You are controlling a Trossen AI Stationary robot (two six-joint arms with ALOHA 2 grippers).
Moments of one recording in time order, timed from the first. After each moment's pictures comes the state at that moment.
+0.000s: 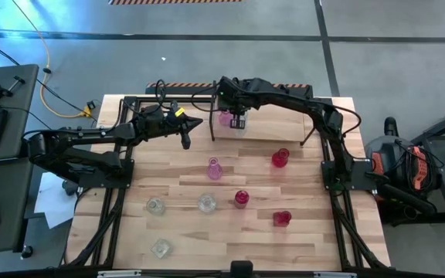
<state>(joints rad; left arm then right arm) 0.40 1.13 0.55 0.37 0.02 -0.01 -0.39 2.09 2.01 -1.09 0.25 -0.41</state>
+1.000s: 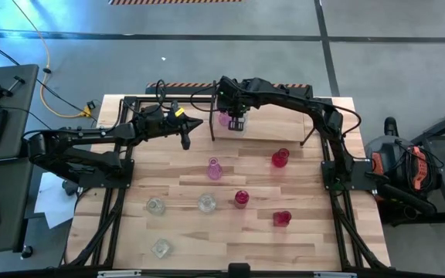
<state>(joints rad) 0.40 1.13 0.55 0.37 0.04 -0.01 -0.39 2.09 2.01 -1.07 0.15 -0.39</state>
